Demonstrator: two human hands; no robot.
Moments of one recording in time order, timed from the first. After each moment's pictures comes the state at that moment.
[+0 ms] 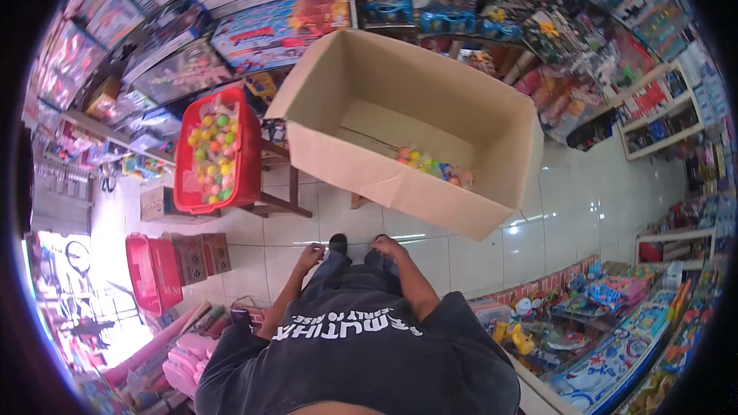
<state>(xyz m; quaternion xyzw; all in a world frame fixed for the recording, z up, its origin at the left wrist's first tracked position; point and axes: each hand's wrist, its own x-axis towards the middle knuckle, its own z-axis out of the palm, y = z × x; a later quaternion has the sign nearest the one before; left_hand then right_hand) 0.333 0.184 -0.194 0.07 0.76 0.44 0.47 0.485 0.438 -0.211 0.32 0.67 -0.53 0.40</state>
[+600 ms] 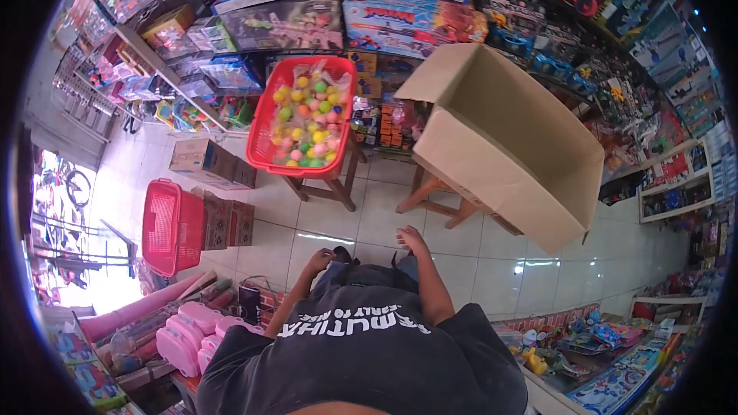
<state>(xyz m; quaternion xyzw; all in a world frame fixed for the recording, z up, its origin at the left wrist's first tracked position) 0.281 0.005 -0.209 0.02 0.79 0.42 0.44 0.387 0.322 -0.184 0.45 0.57 -0.67 0.17</state>
